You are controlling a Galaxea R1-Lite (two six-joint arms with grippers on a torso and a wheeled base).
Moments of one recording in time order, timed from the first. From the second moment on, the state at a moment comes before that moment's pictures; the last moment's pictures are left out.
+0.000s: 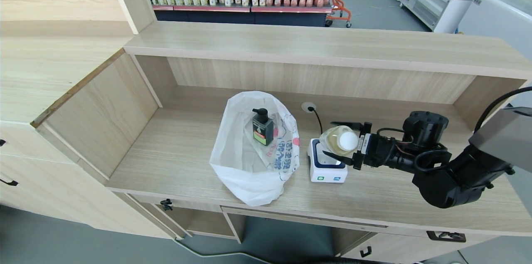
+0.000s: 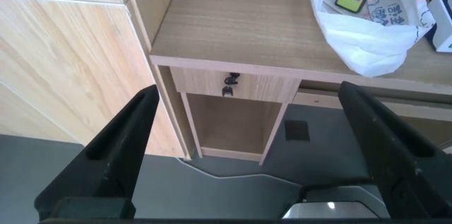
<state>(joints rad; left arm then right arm) 0.00 0.00 0.00 0.00 -0.02 0.00 0.19 2.15 -0.83 -1.27 0.82 -1.01</state>
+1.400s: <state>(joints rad) 0.00 0.00 0.00 0.00 -0.02 0.00 0.20 2.07 -0.84 -1.26 0.72 -0.76</state>
